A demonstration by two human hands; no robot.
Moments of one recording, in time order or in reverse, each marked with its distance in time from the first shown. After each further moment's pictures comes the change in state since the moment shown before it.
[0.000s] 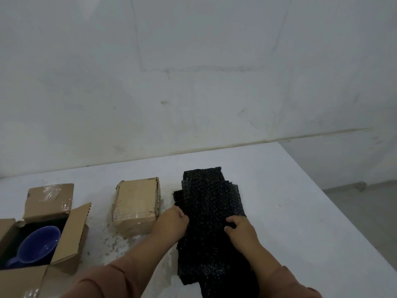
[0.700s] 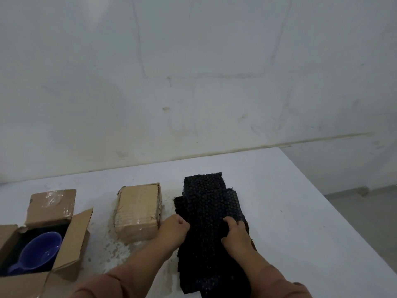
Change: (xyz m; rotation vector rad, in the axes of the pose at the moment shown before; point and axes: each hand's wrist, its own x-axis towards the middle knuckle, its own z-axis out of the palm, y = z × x) left_hand -0.002 -0.004 0.005 -0.350 -0.047 -0.113; right_hand 0.001 -0.015 0.012 -0.109 -0.065 0.048
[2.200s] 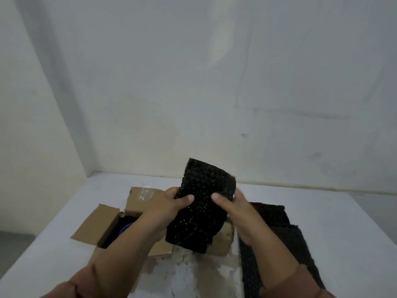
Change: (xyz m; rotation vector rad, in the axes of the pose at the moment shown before) left_hand -0.073 -0.015 -0.225 -0.669 0.035 0.160; right_hand -0.074 -0.236 0.004 0.832 -0.342 -0.414
